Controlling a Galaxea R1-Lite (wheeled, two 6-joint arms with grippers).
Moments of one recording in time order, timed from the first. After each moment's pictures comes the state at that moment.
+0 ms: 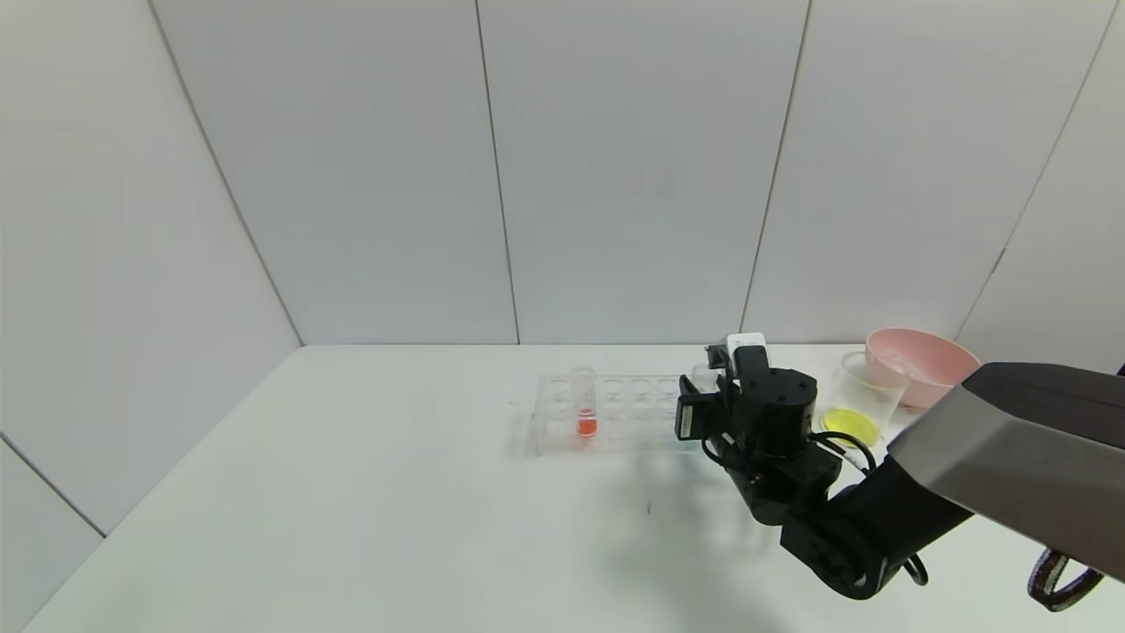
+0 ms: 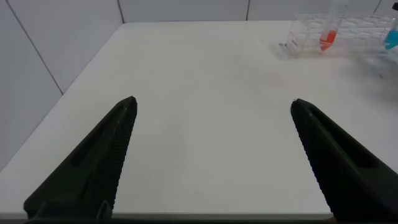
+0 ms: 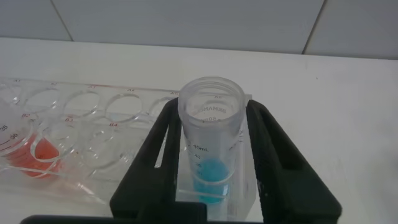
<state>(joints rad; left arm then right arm) 0.00 0.00 0.00 0.00 0.00 0.00 0.56 2.27 -0.95 -1.21 -0.45 0.09</state>
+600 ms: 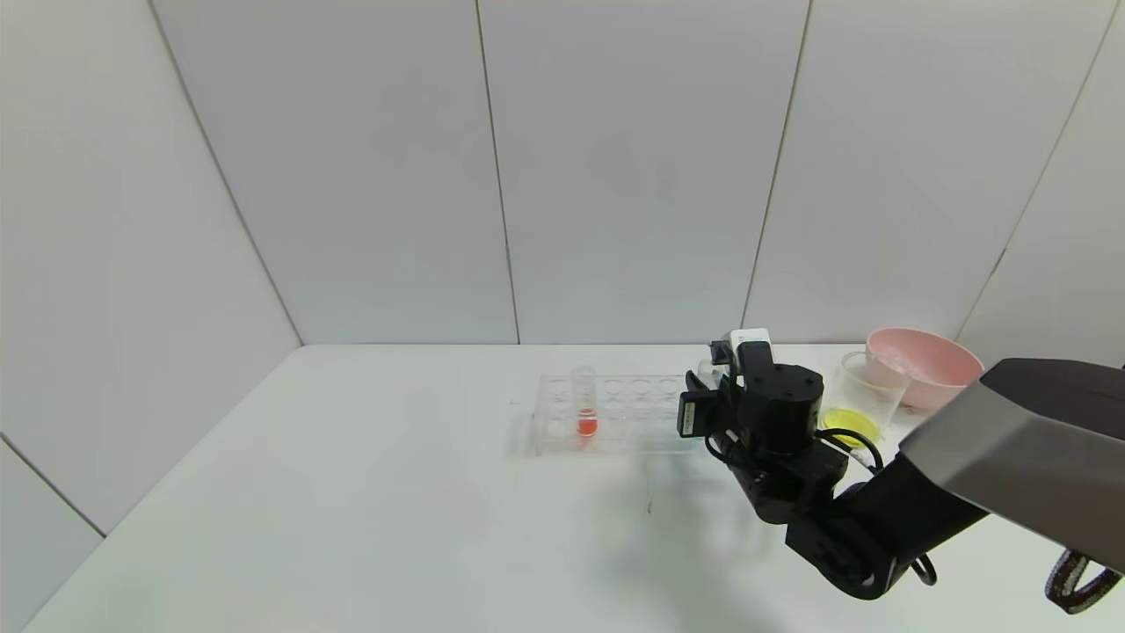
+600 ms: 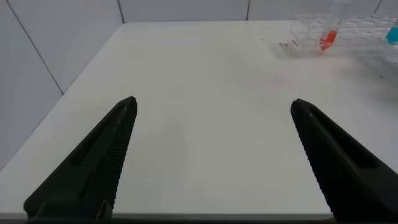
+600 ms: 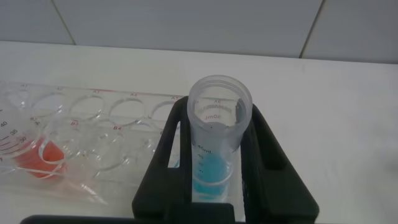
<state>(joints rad) 0.00 0.00 0.00 0.00 0.00 0.00 0.56 2.24 -0.94 -1.20 -0.45 0.09</state>
